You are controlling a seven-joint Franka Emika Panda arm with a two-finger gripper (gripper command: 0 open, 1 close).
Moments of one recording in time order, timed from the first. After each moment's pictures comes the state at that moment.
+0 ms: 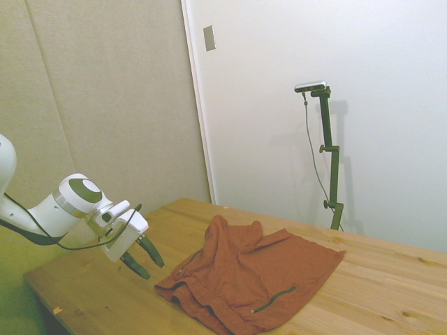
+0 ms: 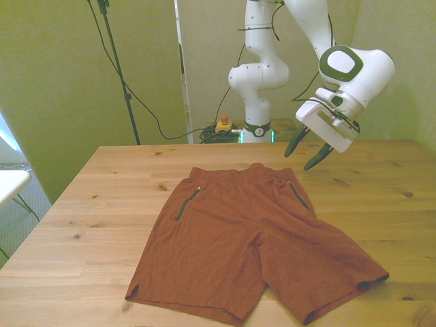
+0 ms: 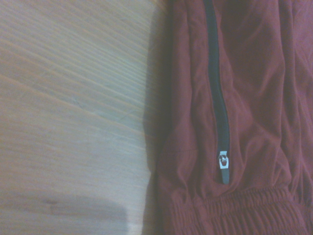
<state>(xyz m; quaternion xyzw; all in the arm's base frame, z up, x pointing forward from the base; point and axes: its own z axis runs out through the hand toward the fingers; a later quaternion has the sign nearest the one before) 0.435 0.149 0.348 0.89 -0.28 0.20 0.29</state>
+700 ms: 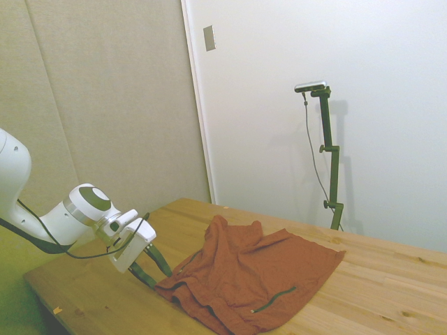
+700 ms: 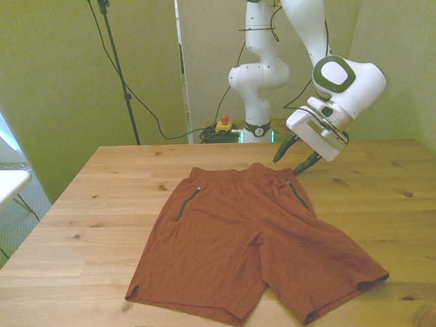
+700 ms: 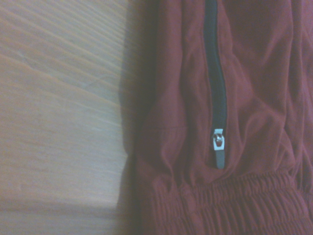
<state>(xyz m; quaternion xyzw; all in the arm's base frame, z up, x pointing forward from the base) 0.437 0.122 0.324 0.88 -0.29 0.19 0.32</state>
